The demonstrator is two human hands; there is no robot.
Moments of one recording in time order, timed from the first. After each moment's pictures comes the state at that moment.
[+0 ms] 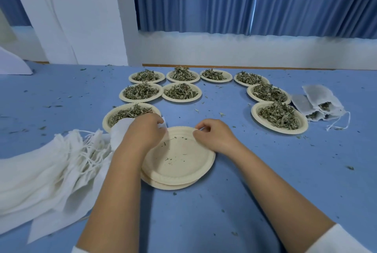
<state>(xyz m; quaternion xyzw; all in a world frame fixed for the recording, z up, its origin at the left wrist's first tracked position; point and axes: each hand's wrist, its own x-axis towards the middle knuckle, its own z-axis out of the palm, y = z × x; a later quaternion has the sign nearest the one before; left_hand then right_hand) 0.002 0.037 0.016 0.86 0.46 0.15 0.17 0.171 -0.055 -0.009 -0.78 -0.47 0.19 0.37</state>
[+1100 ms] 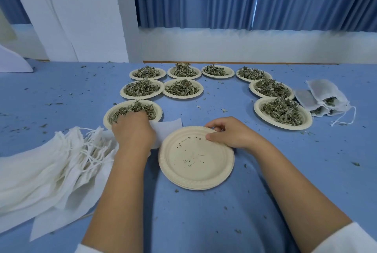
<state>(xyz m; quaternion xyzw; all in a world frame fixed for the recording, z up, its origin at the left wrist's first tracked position) -0.003 0.051 0.004 0.79 0.61 0.10 0.02 0.207 -0.073 -0.009 -0.73 -0.53 0.27 0.33</state>
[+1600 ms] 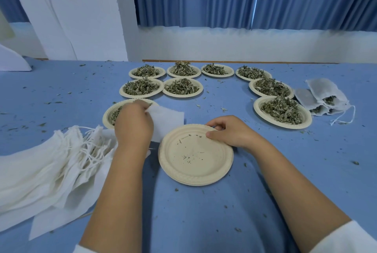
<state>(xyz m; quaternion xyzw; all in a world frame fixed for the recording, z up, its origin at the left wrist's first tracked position) -0.003 0.047 0.007 0.75 0.53 0.37 0.15 0.210 -0.070 -0.013 -0.74 -0.51 0.26 0.35</state>
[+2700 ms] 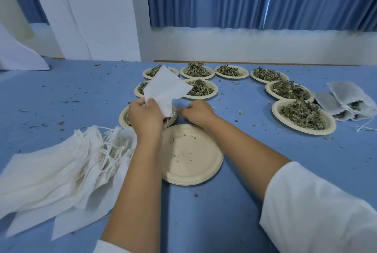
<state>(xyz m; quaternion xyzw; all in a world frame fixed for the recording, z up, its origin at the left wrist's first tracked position) 0.007 0.065 0.009 0.48 0.50 0.56 0.45 0.141 0.054 -0.005 -0.78 -0.47 0.24 0.35</state>
